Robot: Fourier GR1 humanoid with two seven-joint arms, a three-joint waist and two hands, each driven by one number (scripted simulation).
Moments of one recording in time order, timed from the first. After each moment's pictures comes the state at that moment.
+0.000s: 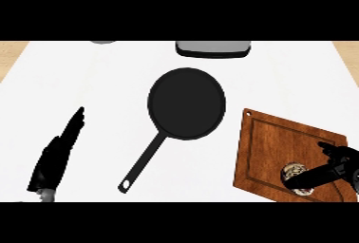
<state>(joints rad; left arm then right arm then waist) 0.03 0.43 -0.23 -1.59 0.04 0.23 0.14 -0.18 -0.97 0.56 -1.70 -0.40 -0.37 1.23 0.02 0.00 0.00</state>
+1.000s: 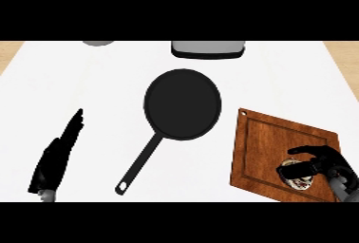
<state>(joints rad) 0.04 0.40 -0.20 -1.57 0.01 0.21 0.13 -0.23 -0.86 0.66 -1.57 -0.32 -0.49 1.18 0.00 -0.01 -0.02</state>
